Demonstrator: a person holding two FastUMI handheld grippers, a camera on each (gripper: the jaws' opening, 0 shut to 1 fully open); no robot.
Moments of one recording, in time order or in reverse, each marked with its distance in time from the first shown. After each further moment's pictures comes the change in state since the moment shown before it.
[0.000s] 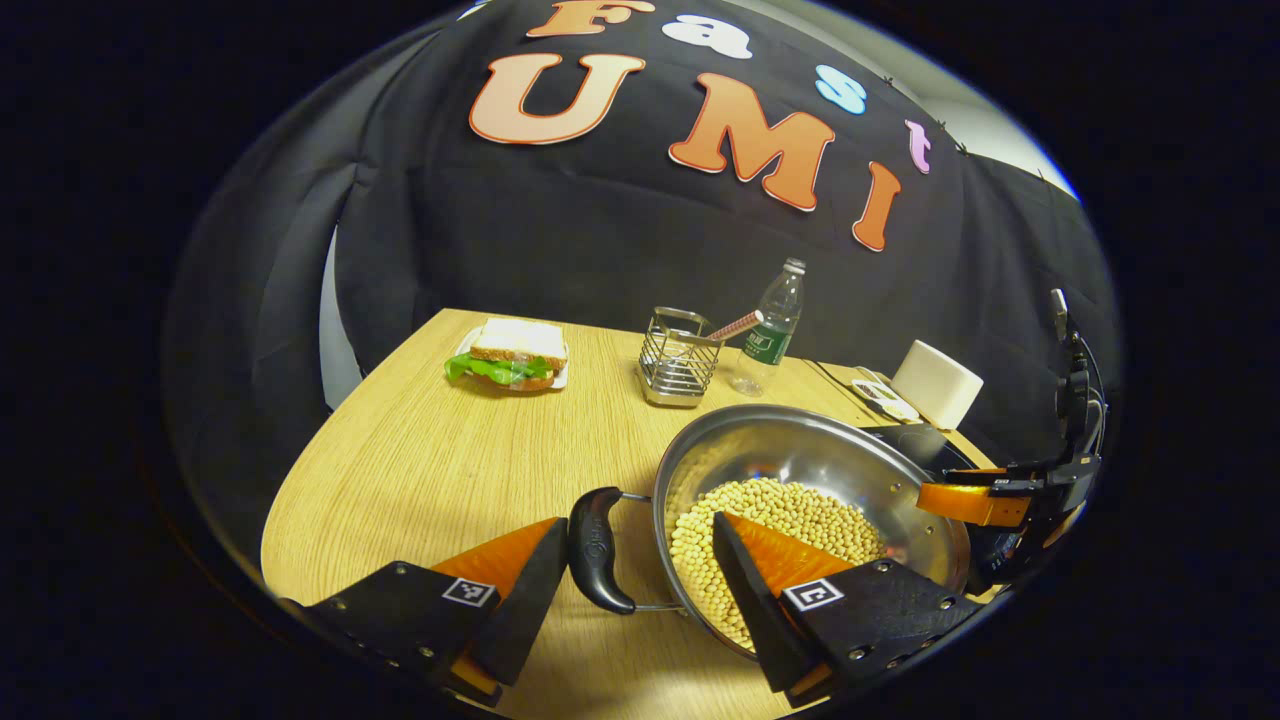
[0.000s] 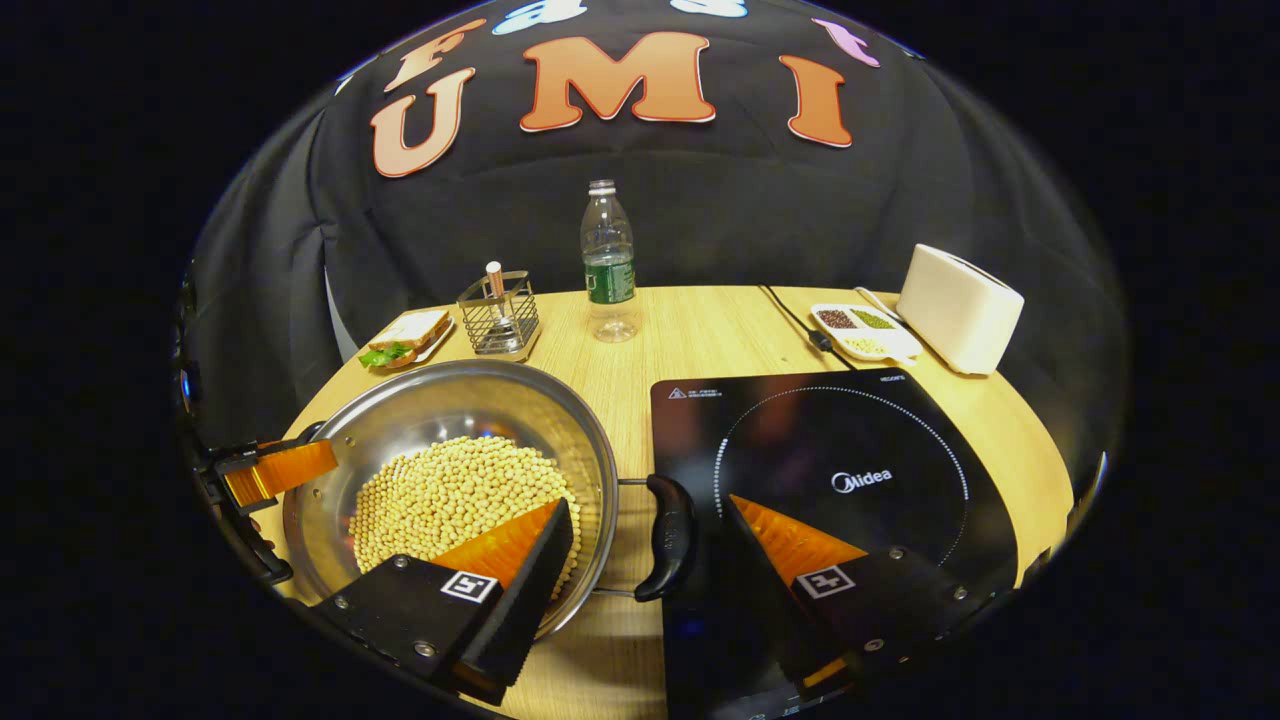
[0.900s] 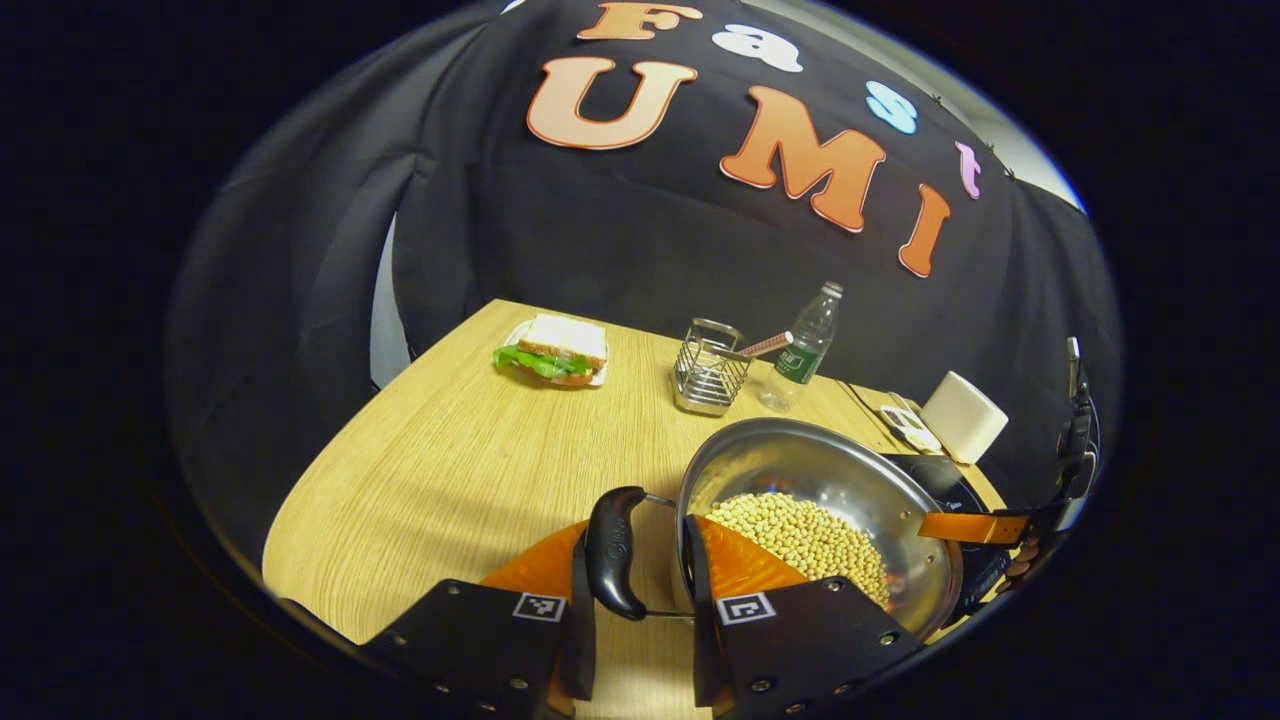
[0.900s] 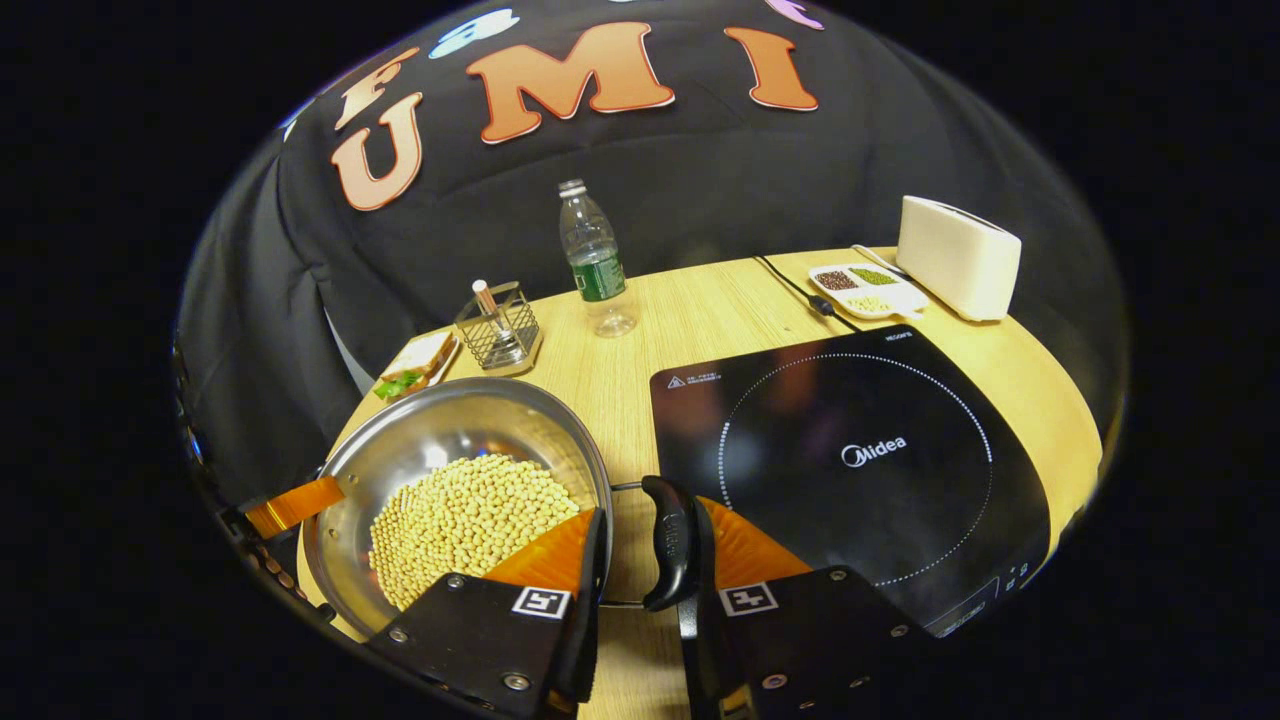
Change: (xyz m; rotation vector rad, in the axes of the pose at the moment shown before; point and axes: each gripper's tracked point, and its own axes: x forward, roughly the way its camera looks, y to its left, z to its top) left arm -0.033 -0.005 0.022 -0.082 -0.051 0.151; right arm -0.021 -0.007 0.015 0.150 0.024 0.075
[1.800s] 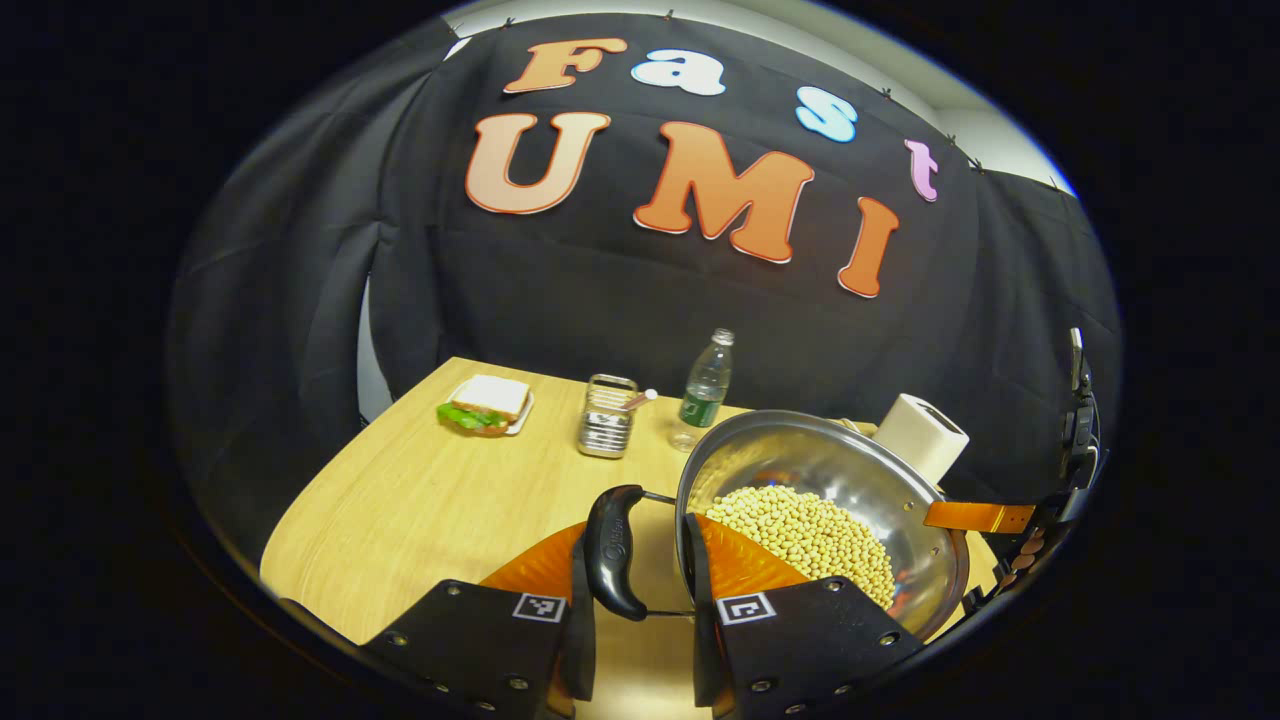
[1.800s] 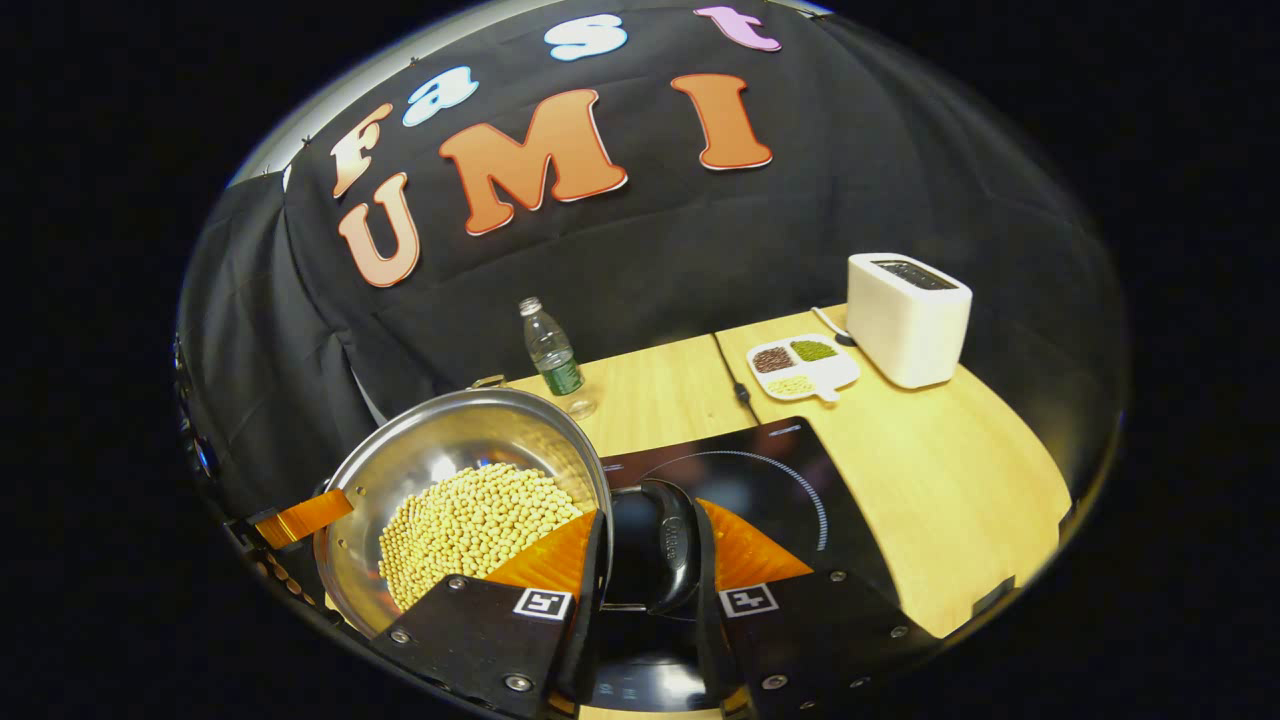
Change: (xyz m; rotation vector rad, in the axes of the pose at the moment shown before) left arm -0.044 -0.170 0.038 0.058 -0.076 -0.025; right arm -0.084 -0.129 0.085 0.038 -0.134 0.040
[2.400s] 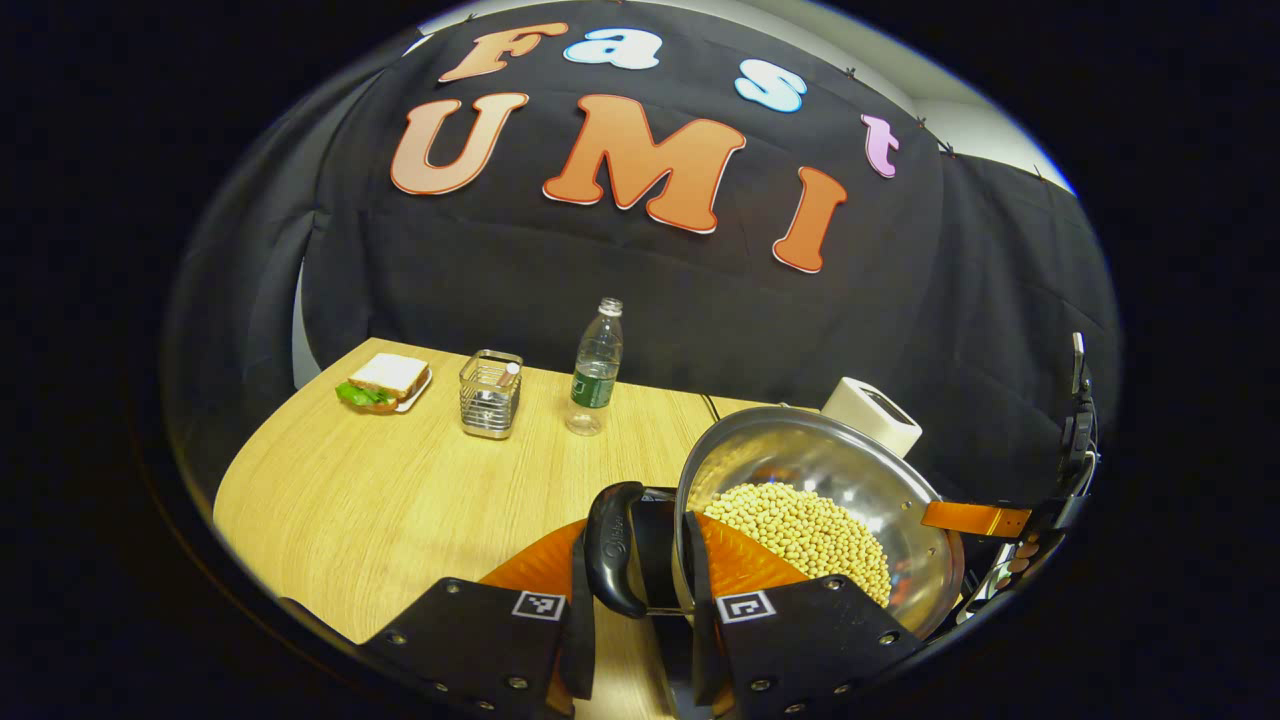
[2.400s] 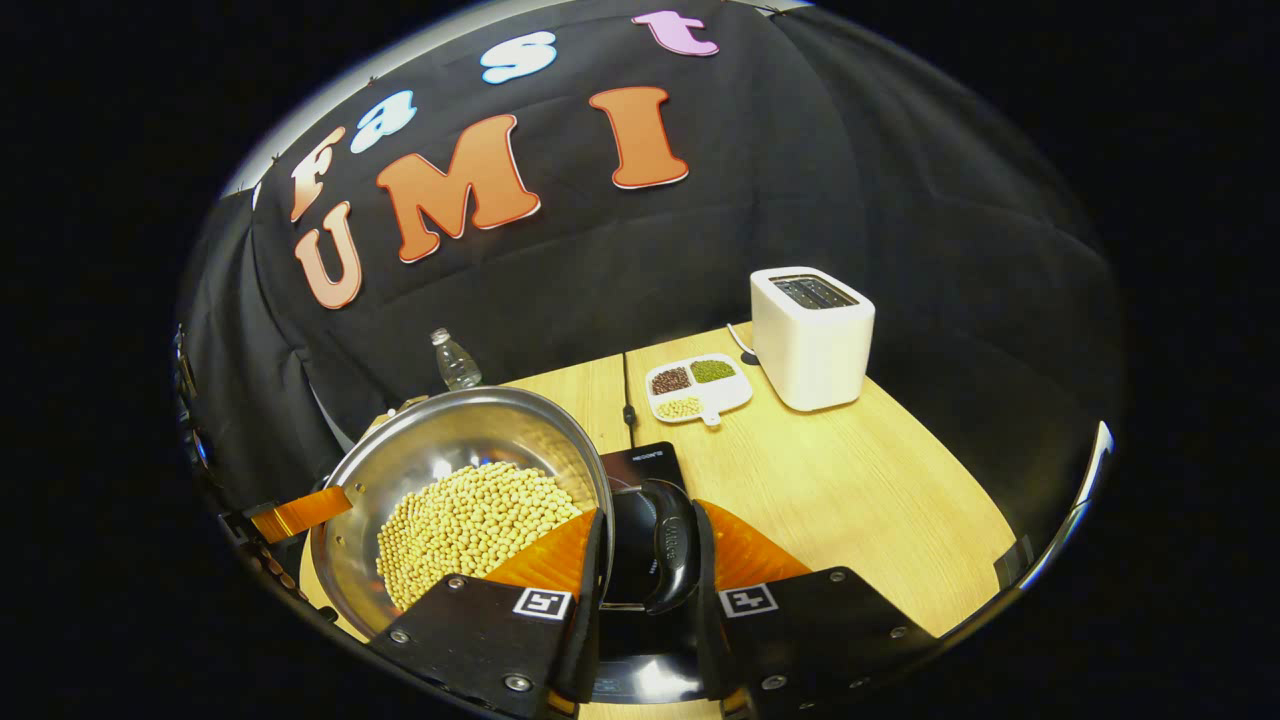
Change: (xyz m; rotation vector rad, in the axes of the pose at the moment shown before) left arm 0.037 -0.122 -0.030 0.000 0.067 -0.094; right arm -0.018 -0.124 0.015 0.027 0.004 -0.094
